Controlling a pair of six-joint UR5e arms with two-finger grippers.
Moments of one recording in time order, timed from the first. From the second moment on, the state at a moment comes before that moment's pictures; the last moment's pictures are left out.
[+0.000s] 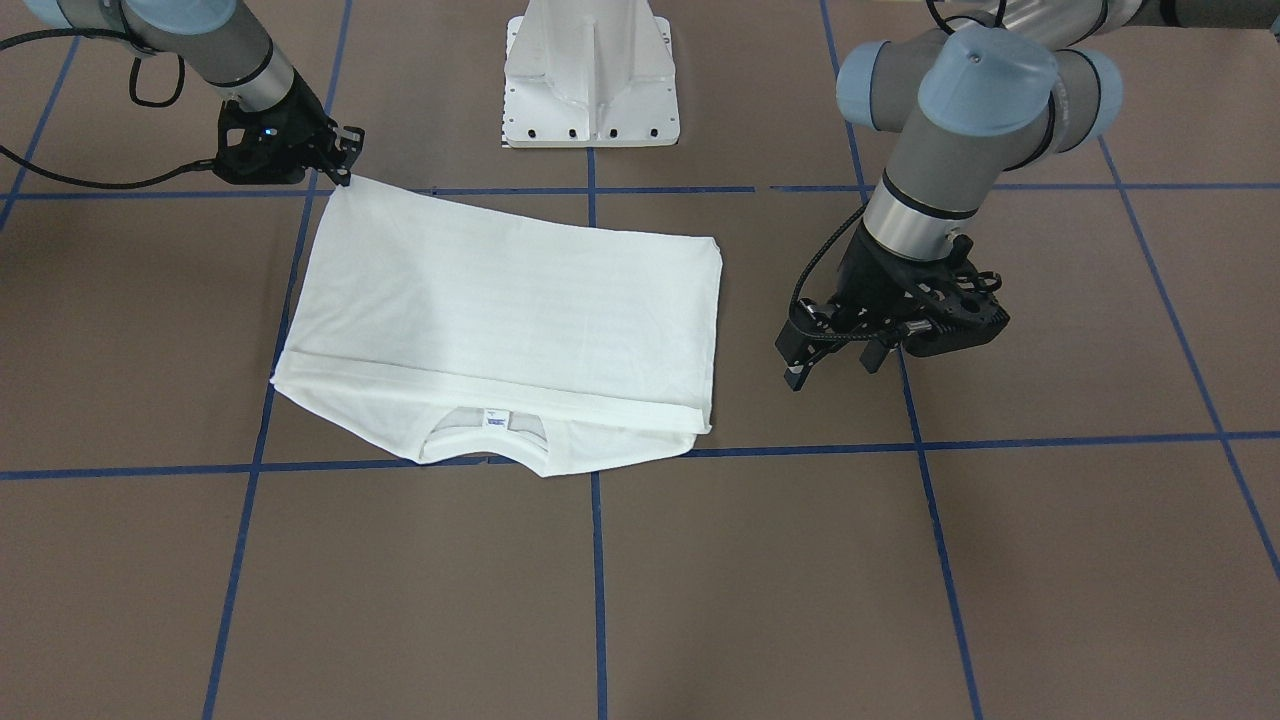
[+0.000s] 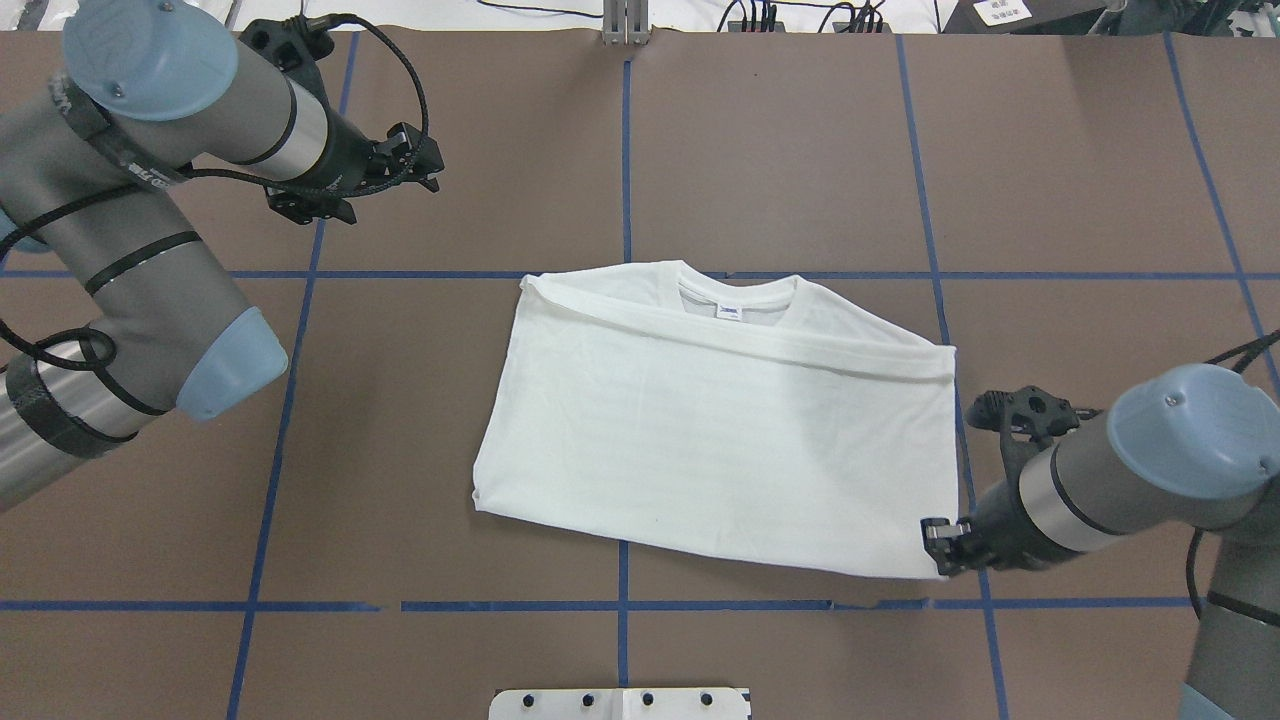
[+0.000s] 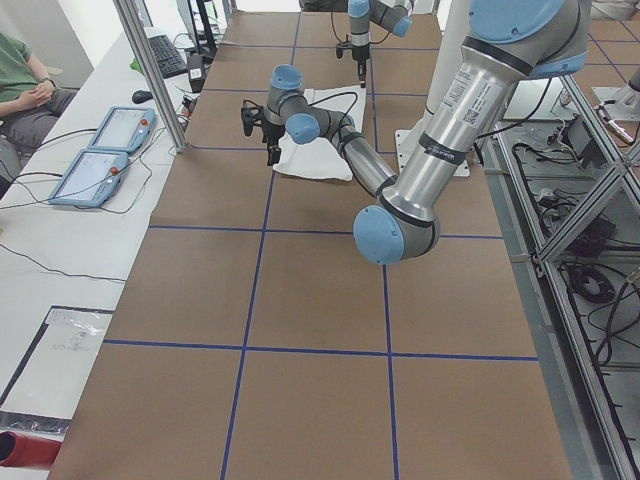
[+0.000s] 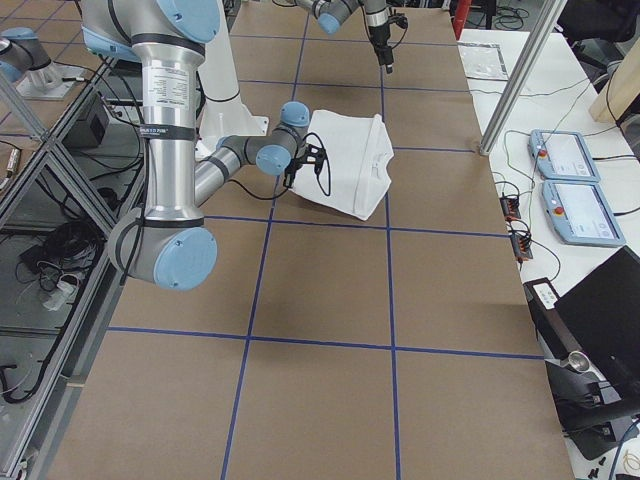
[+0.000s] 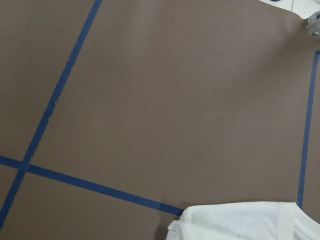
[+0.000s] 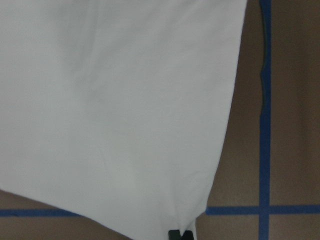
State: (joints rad) left arm -0.84 -2.11 -1.75 -1.78 -1.94 -1.36; right arm 0.44 -1.67 2.21 -1.33 2.09 1.34
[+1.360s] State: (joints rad) left arm -0.68 -2.09 -1.80 -1.79 -1.95 -1.40; right arm 0.29 -1.64 2.29 -1.33 2.11 1.43
